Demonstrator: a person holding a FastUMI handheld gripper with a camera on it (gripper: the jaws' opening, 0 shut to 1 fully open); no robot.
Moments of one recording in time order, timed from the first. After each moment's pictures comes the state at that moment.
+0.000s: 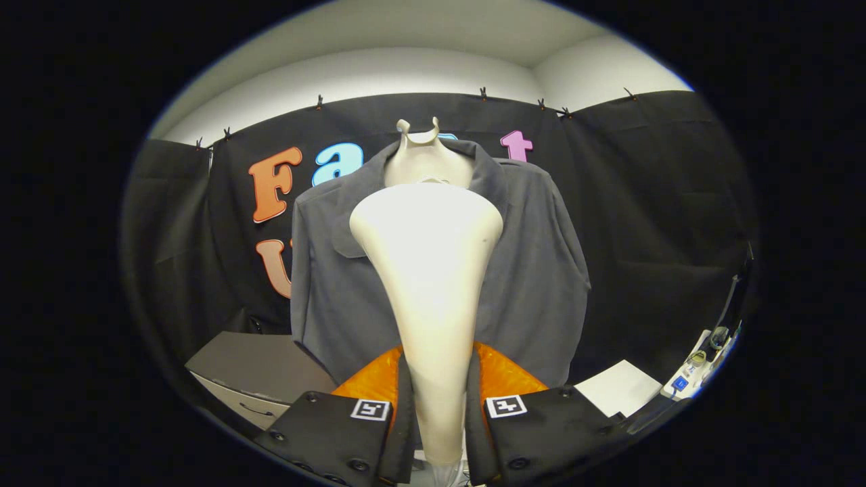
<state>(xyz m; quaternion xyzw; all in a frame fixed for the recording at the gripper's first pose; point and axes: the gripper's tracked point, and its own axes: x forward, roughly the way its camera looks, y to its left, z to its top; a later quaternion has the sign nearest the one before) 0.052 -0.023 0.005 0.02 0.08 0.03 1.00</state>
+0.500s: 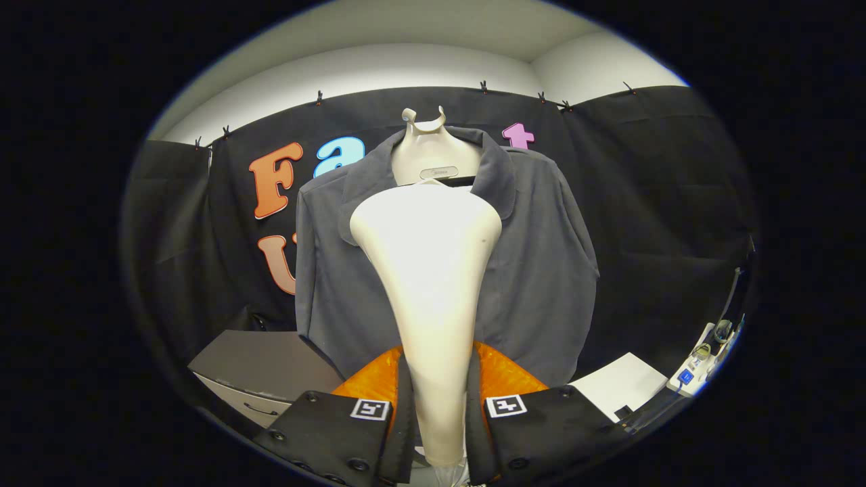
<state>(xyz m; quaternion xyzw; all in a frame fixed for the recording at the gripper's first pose) 0.056 -0.013 -0.007 0.04 0.09 0.03 0.99</state>
